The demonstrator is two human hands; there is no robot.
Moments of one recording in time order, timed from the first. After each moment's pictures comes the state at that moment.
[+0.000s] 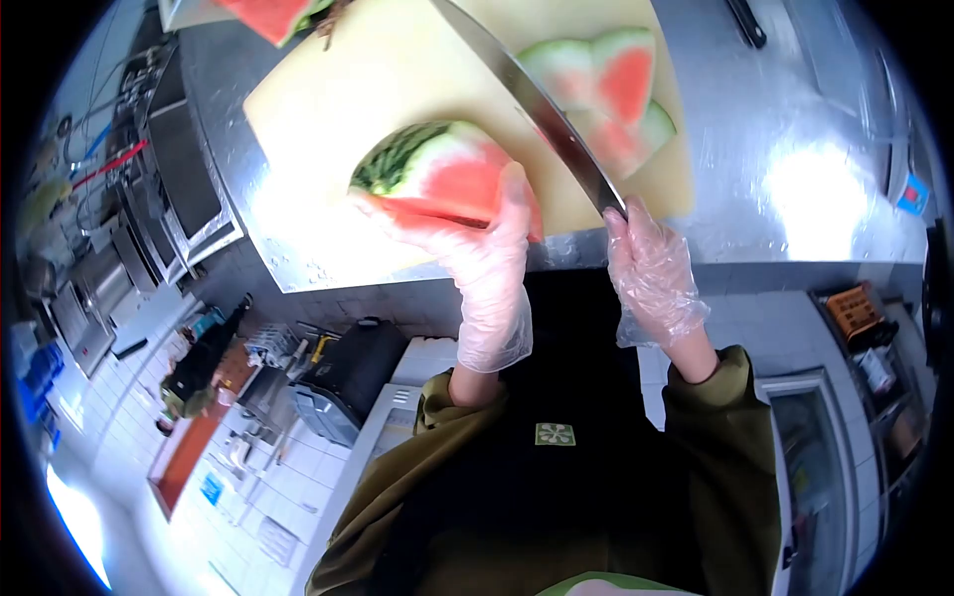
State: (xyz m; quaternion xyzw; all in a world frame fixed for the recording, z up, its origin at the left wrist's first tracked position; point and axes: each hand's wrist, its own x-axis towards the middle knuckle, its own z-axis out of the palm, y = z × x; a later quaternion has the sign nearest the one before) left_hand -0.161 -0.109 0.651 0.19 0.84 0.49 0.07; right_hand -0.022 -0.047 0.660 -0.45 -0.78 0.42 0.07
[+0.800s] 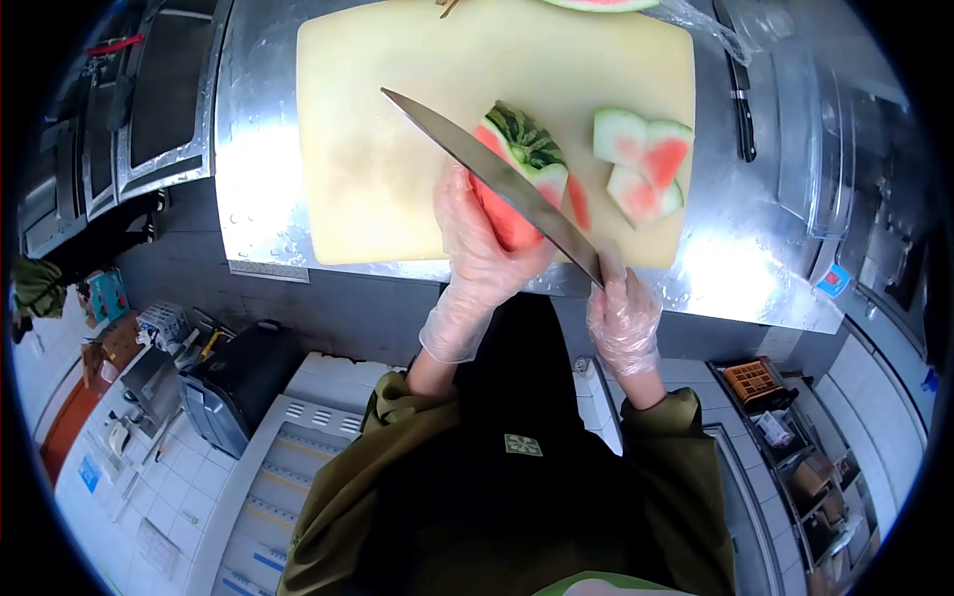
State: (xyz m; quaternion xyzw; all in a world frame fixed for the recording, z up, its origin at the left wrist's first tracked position) left_hand -0.209 -0.125 0.659 0.28 0.73 0.60 0.14; right_hand -0.031 -0.074 0.669 -0.29 -0.93 0.21 0.07
